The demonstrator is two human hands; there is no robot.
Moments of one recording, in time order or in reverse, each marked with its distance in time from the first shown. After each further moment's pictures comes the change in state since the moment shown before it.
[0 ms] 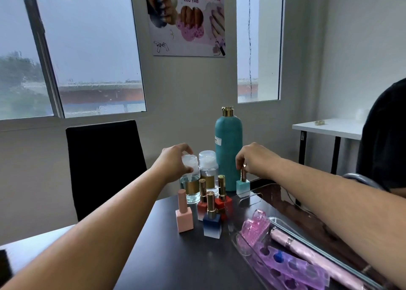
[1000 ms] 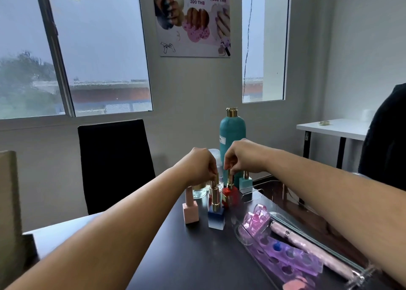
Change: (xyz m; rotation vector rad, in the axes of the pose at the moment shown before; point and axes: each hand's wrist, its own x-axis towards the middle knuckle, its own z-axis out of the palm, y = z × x) left_hand -0.030 0.049 -0.008 0.210 -0.210 0.260; right_hand -0.010 -0.044 -0.029 0.112 -0.174 -0.163
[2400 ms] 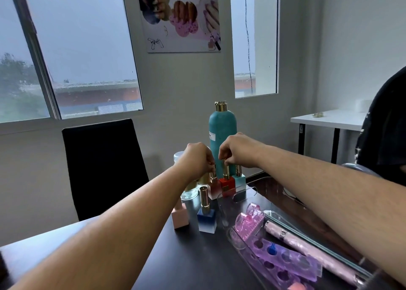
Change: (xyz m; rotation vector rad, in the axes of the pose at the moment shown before) left_hand 0.037 0.007 0.024 -0.079 0.093 -0.145; right_hand 0.016 0.033 0.014 -0.010 0.134 0.036
